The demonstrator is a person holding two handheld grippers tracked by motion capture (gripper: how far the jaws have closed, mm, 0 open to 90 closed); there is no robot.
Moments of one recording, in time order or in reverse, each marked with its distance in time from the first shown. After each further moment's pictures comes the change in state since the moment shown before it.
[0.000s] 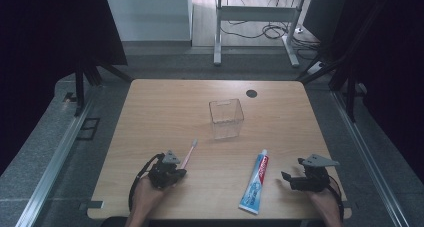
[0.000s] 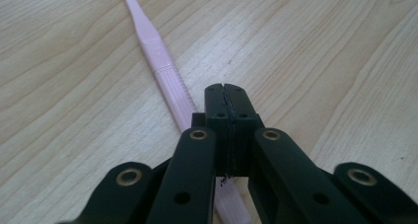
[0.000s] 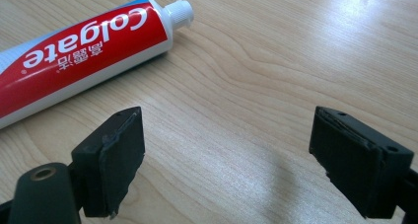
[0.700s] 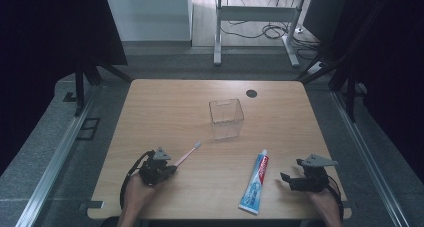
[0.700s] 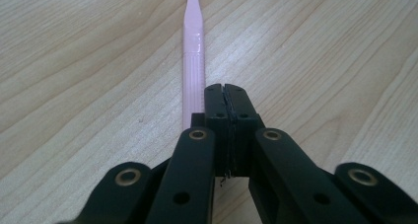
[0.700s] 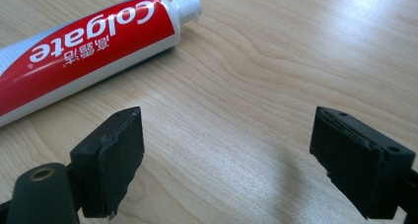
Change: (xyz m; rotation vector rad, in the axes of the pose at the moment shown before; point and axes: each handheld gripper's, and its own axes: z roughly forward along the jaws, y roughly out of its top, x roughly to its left) left arm 0.020 -0.007 -0.013 0.002 0.049 -0.016; right arm 0.000 -0.001 0.003 0.013 0.028 0.001
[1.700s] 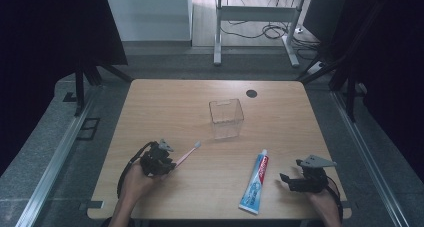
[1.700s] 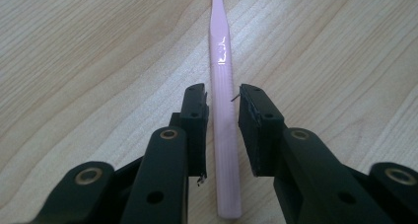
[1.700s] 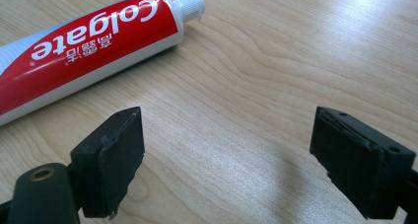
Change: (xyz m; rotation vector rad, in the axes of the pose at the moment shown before) left arm 0.012 0.031 -0.003 0.159 0.033 0.027; right arm 0.003 0.000 0.000 0.002 -0.007 -0.007
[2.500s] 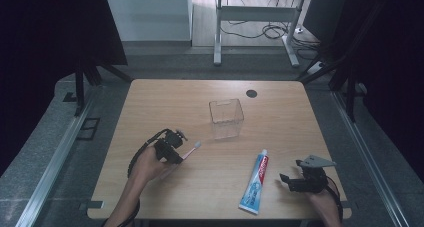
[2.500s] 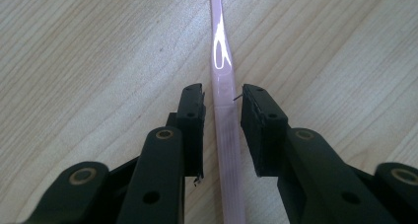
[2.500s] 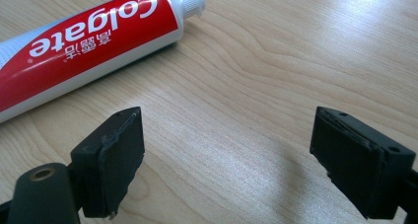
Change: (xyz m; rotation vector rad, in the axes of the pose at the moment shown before) left arm 0.006 0.056 0.019 0.230 -0.033 0.024; right arm 0.000 -0.001 0.001 0.012 0.002 0.004
